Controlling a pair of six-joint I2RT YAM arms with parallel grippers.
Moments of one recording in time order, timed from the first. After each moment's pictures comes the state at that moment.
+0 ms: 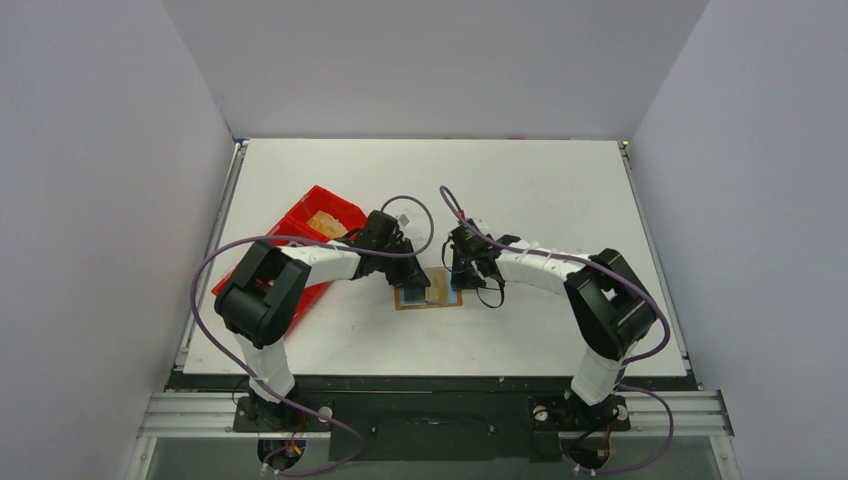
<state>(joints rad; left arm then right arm) -0.57 1.83 0.97 -0.05 0.42 -0.86 0.66 1.75 1.03 -0.37 0.05 0.67</state>
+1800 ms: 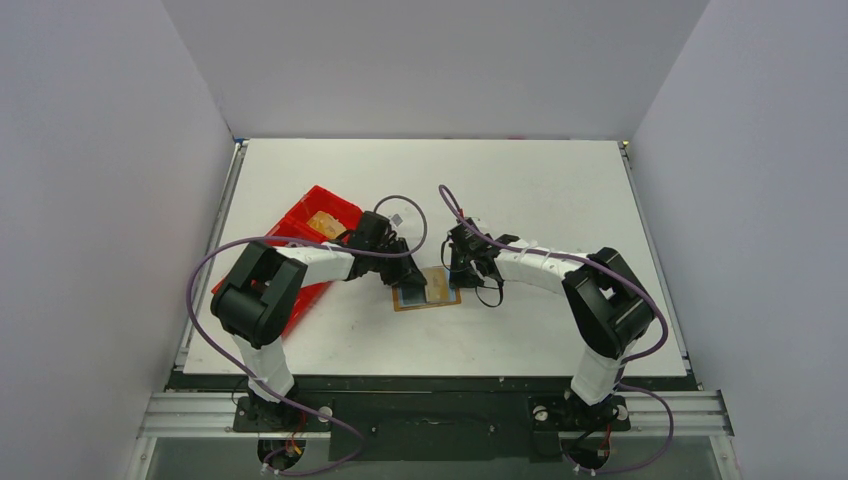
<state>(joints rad) -0.53 1.82 0.93 -0.01 0.45 -0.86 0.66 1.76 1.03 -0.35 0.04 0.67</state>
